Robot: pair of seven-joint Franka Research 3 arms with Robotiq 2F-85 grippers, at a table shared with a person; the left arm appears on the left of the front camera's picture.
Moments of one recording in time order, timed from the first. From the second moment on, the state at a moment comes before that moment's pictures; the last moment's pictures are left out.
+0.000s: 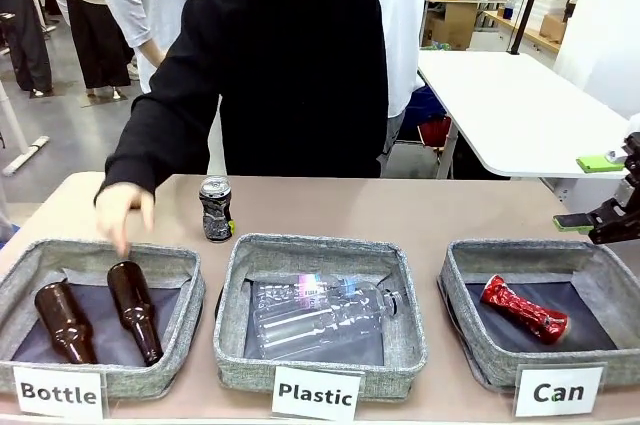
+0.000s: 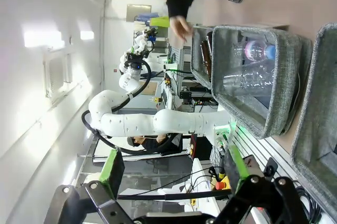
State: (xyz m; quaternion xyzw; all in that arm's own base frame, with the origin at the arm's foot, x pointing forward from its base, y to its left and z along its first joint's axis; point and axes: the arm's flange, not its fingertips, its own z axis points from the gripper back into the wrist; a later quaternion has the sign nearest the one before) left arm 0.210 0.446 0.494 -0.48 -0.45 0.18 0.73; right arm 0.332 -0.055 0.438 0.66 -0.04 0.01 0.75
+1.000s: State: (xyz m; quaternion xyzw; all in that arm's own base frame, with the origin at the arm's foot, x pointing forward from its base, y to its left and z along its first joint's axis) left arm 0.375 0.144 0.510 -0.36 -0.34 -0.06 0.86; right arm 0.332 -0.054 0.438 0.66 -0.03 0.02 0.75
